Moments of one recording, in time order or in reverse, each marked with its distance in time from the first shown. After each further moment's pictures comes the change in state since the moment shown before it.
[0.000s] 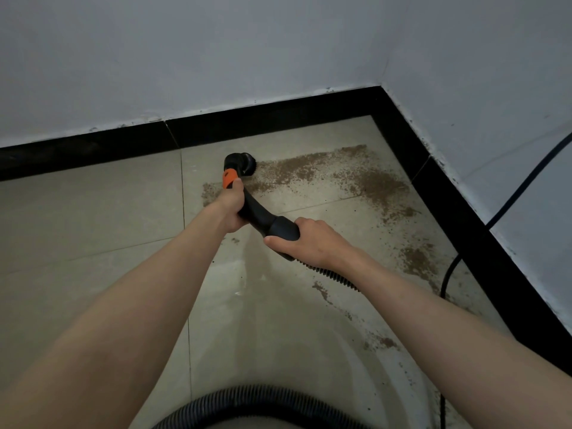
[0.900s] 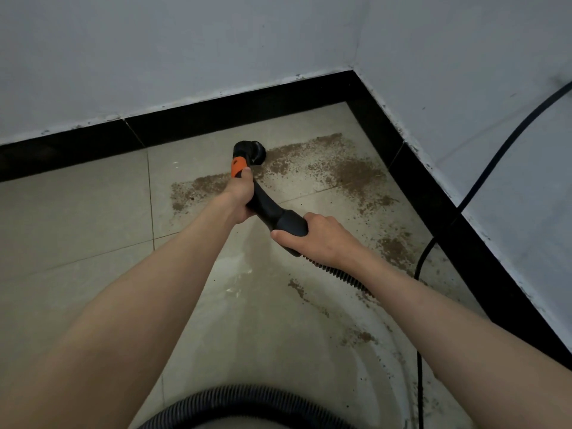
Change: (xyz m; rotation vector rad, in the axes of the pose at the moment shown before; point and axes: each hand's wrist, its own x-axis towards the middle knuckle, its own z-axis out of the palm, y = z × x) left_hand 0.007 -0.010 0.074 0.124 -0.044 0.036; right_hand -0.015 0.051 -0.028 0.058 0.063 0.102
